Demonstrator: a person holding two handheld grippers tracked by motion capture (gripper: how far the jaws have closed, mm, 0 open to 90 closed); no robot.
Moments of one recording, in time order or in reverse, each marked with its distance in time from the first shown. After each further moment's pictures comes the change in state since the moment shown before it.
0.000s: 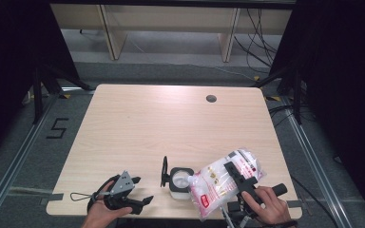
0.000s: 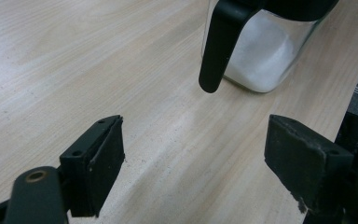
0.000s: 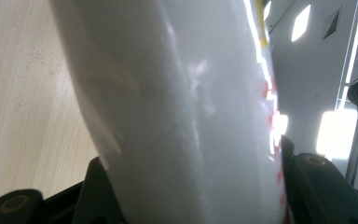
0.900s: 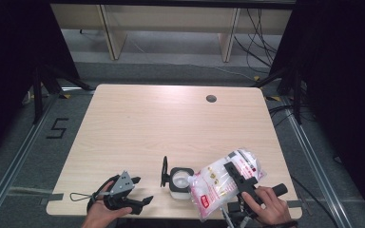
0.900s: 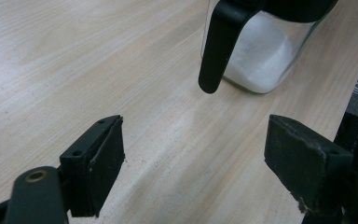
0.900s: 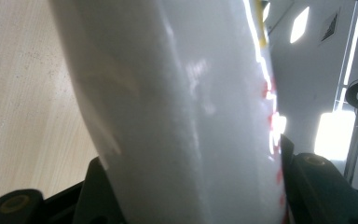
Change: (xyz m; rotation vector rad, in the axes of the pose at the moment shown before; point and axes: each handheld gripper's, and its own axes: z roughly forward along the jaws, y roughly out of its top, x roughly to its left) left arm 0.001 0.001 0.000 -0.009 0.001 0.014; right arm 0.002 0.001 -0.002 0.006 0.009 0.025
